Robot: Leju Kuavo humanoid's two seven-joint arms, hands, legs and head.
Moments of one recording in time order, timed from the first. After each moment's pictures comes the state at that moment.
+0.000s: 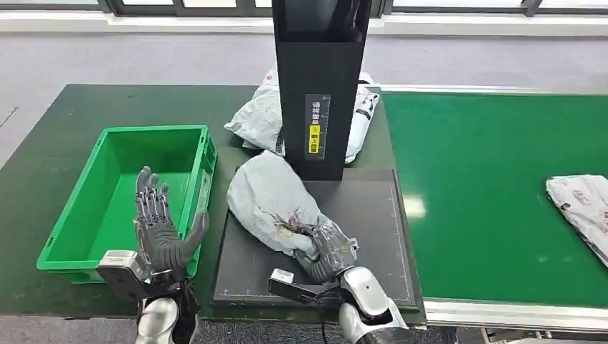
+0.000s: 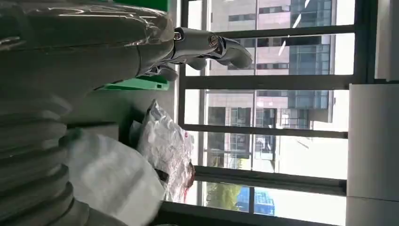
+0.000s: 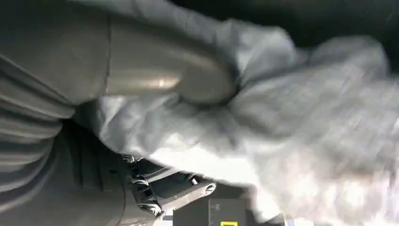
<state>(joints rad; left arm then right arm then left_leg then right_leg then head) 0.01 -0.28 -0.08 -1.49 -0.03 0.23 -0.70 -0.17 0.29 0.29 -0.94 1.37 -0.29 -0.22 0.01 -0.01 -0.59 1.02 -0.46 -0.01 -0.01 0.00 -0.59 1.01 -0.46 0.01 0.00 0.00</state>
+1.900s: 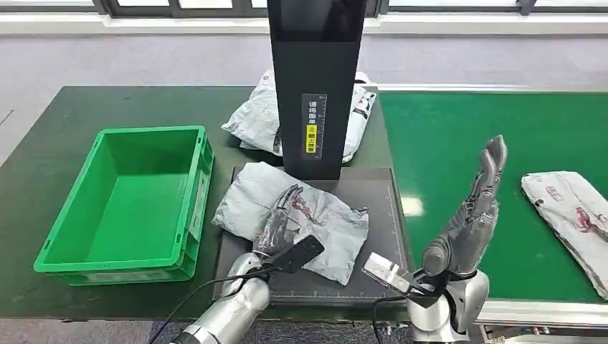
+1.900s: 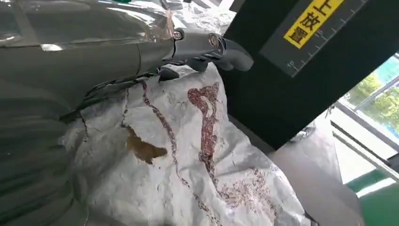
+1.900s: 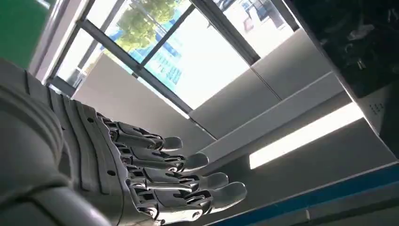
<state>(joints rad) -0.43 -0.35 -0.31 -0.56 -0.73 0.50 -0.44 -0.04 0.29 0.07 -1.69 0.91 -0.70 -0.61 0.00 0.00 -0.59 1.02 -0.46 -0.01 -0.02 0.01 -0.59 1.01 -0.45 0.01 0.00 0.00</state>
